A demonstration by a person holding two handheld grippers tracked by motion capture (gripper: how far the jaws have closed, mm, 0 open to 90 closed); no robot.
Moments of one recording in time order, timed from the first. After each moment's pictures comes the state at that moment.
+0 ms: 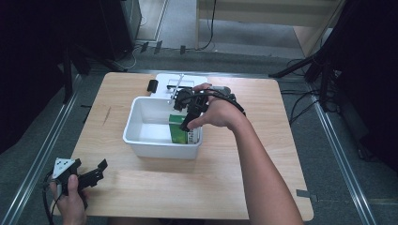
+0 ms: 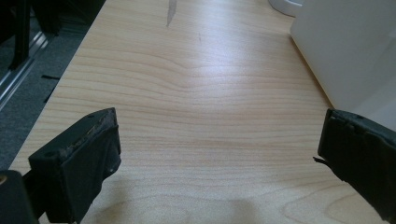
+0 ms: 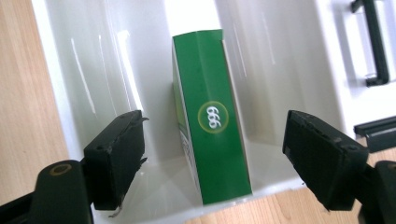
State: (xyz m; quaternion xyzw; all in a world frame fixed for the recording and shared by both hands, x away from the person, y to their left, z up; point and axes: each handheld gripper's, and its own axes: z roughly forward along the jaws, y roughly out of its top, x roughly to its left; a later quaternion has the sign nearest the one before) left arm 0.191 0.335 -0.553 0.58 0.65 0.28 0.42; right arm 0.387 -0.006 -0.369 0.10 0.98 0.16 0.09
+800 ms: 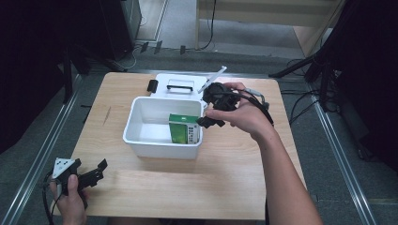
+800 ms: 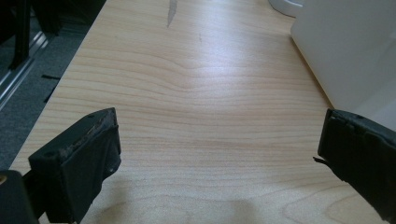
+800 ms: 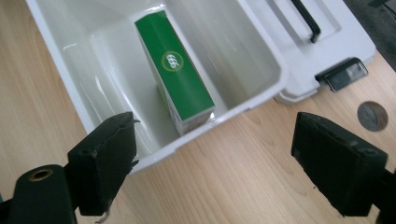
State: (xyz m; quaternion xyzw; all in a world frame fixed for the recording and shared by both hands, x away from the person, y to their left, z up) left arm 0.191 0.335 -0.553 0.57 0.65 0.28 0.42; right arm 0.371 -0.080 -0.341 0.24 0.93 0.25 0.10
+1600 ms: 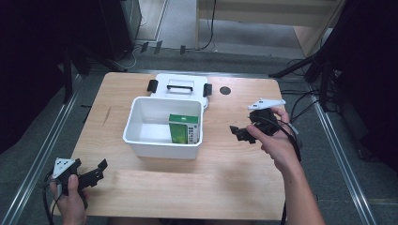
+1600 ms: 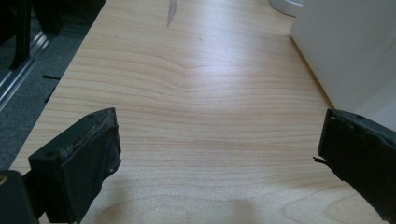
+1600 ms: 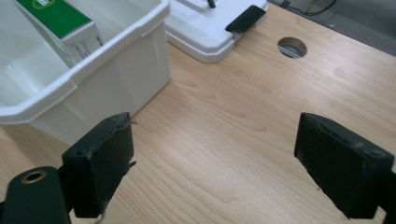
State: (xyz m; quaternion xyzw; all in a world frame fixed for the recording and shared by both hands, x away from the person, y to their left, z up) left arm 0.191 0.335 -0.553 0.58 0.65 0.28 0.41; right arm 0.338 -0.193 -0.400 0.40 0.83 0.36 0.18
